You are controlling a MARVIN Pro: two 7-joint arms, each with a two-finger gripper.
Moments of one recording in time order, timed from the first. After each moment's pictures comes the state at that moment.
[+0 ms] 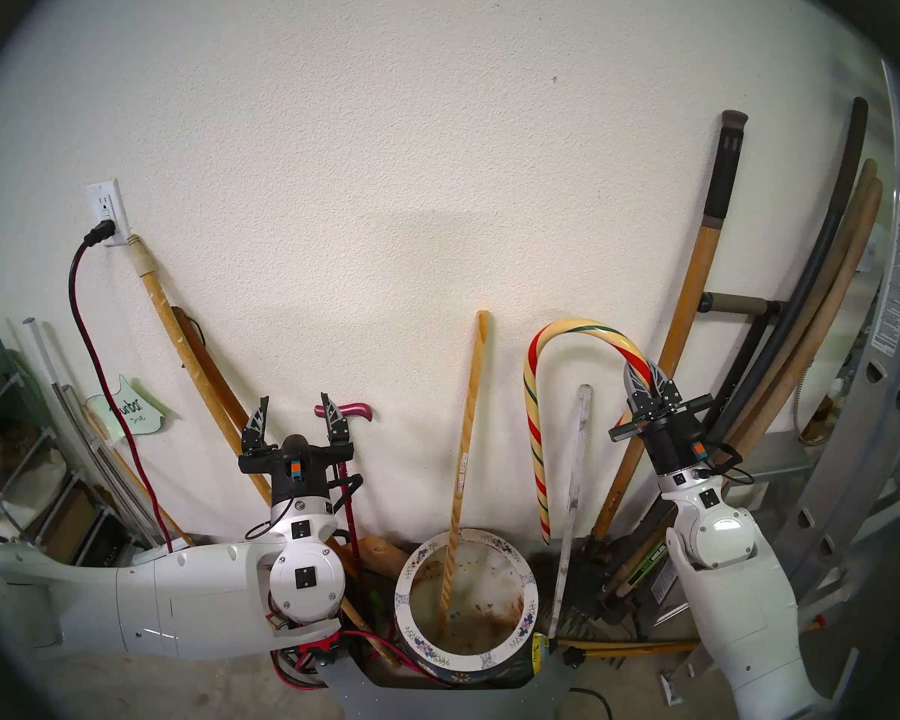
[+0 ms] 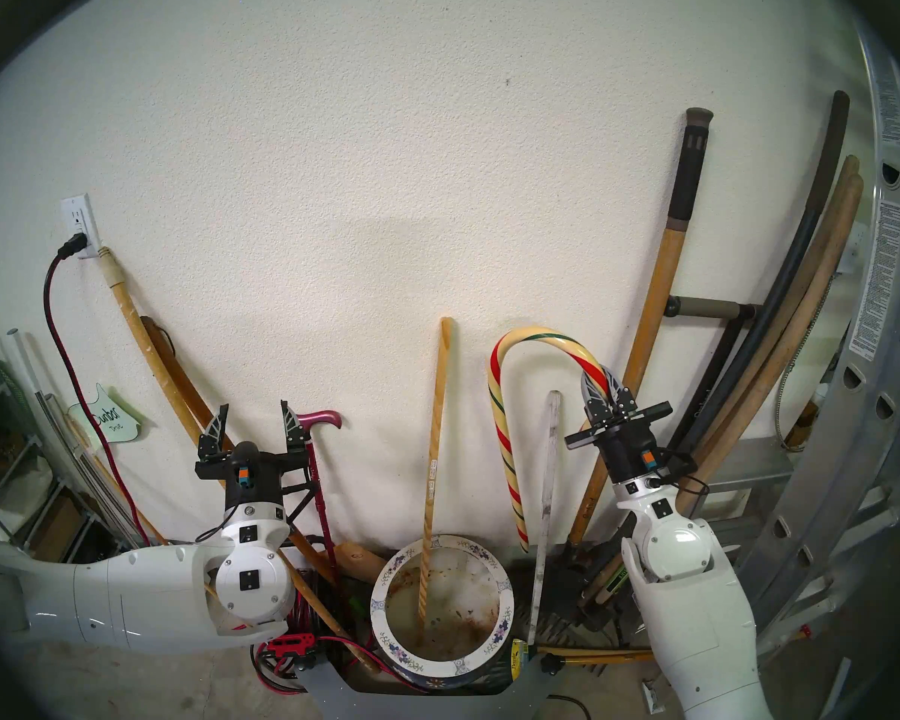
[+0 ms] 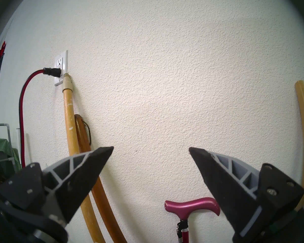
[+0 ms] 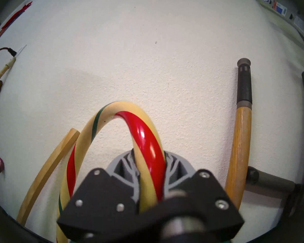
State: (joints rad) left arm 1.09 -0.69 -0.23 -1.79 -0.43 -0.34 1.48; right arm -1.68 -1.23 1.63 -1.58 -0.01 -0.66 0.10
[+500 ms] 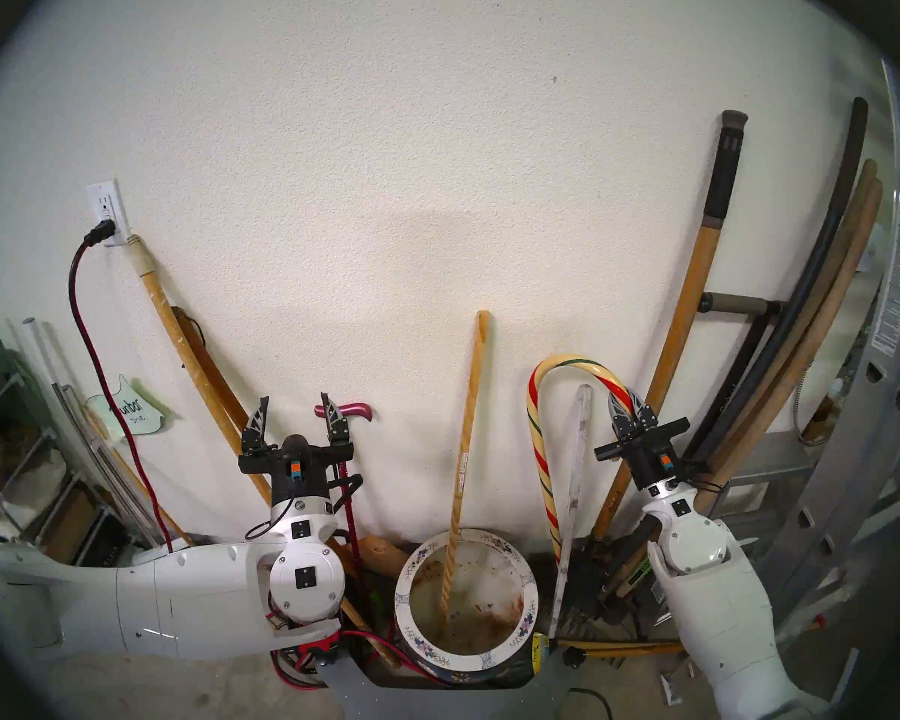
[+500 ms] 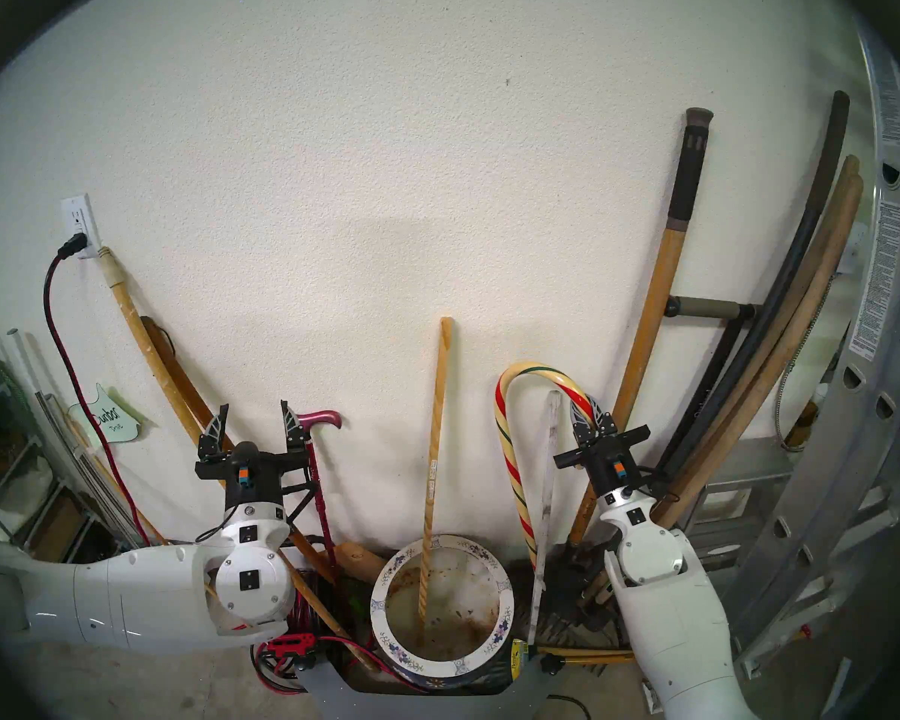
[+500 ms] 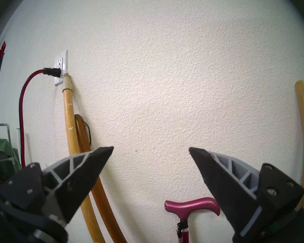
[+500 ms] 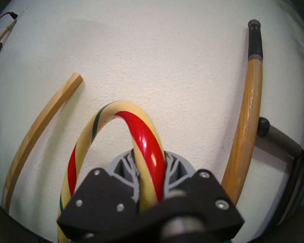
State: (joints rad) left arm 1.09 -0.69 -0.23 -1.79 -0.43 -0.34 1.48; right arm -1.61 -1.28 1.60 -1.39 -0.12 -0.62 0.04
